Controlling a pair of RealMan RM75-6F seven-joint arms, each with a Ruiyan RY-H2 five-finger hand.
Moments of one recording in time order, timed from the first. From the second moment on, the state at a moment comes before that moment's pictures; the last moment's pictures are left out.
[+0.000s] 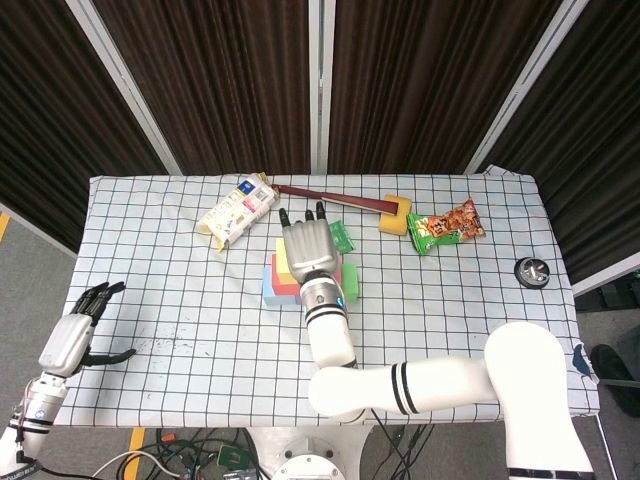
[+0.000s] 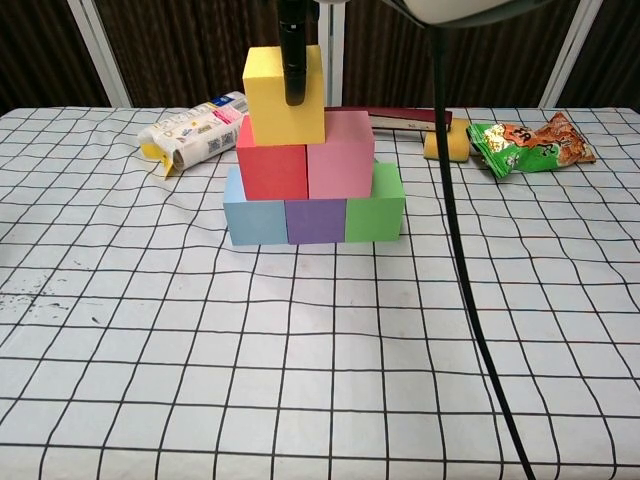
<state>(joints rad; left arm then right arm) -0.21 -1.34 0.02 -1.25 1.59 1.42 -0.53 1.50 -1.67 0.55 -1.66 0.07 1.39 -1.24</state>
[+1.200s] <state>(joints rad) -0.22 -1.33 0.03 -1.25 1.59 1.41 -0.53 1.48 -1.66 0.57 -1.66 0.09 1.37 -1.23</state>
